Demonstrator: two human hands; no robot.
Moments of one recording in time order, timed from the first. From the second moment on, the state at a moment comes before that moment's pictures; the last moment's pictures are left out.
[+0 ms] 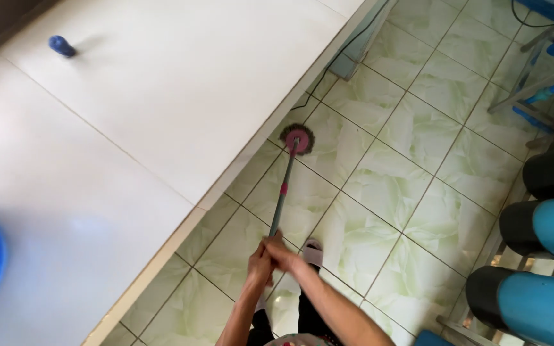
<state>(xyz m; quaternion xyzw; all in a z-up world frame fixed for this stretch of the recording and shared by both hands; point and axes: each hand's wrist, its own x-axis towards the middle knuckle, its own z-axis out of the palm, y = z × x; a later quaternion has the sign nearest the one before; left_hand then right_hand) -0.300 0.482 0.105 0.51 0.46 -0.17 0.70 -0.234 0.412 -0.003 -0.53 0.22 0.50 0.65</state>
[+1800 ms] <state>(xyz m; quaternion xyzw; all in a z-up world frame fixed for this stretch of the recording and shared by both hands) -0.029 0.407 -0.008 0.76 0.26 -0.09 0.59 0.026 0.329 -0.006 -0.60 0.27 0.39 0.65</state>
